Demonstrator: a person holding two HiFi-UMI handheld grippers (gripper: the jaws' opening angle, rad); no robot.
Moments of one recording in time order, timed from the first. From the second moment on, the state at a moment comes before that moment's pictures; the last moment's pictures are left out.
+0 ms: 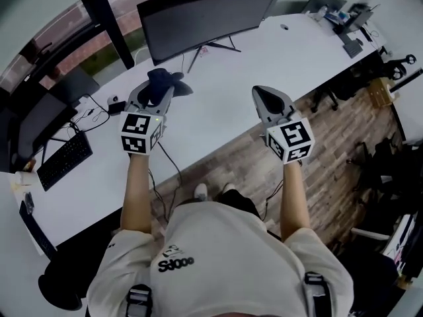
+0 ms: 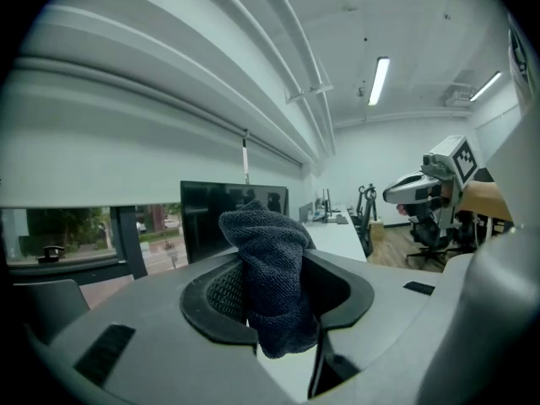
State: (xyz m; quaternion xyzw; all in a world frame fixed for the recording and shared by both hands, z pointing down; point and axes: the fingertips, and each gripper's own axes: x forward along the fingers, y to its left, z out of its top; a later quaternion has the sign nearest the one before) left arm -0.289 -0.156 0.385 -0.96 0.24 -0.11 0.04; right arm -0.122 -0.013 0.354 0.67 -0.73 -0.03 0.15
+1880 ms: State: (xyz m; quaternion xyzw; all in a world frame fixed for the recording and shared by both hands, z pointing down) left arm -0.268 -0.421 0.301 -0.86 0.51 0.04 0.04; right arm -0.069 -0.342 0.356 0.40 -0.91 -0.04 0.10
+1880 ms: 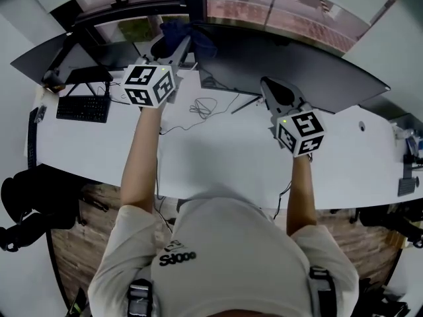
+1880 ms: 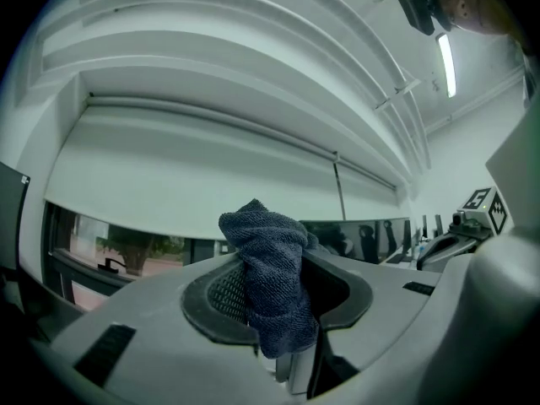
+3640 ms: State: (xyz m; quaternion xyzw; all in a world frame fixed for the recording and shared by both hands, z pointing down) left arm -0.256 -0.446 0.608 -0.79 0.57 -0.14 -0.19; right arm -0.019 -0.374 0.458 0.41 -0.91 0.06 0.09
